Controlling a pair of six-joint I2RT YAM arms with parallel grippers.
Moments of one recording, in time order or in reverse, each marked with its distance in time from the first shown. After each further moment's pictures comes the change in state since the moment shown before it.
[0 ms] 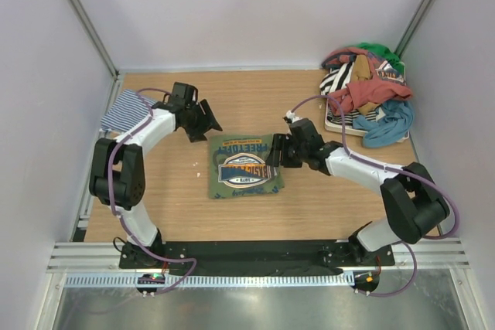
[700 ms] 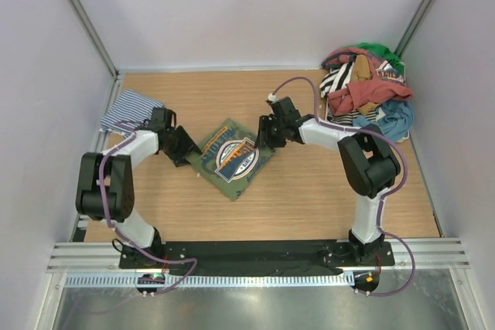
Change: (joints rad) left arm 0.158 -0.174 -0.359 0.043 0.017 -0.077; right arm -0.047 0.451 0.461 -0.069 -0.034 -0.077
